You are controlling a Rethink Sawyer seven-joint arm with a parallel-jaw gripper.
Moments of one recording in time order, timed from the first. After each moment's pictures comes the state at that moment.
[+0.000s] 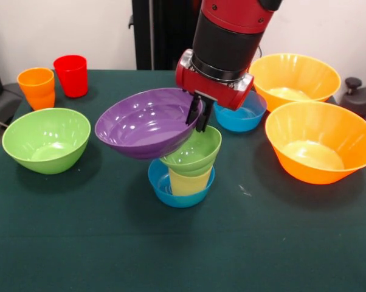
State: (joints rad) arm -0.03 -0.46 -0.24 1.25 0.02 0.84 2.02
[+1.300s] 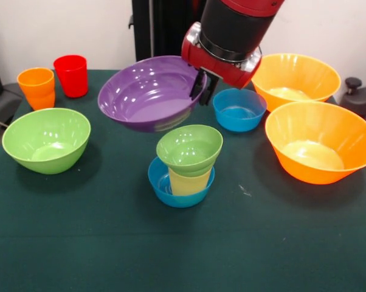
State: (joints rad) arm 0.01 -0.45 -0.30 1.16 0.02 1.08 2.02
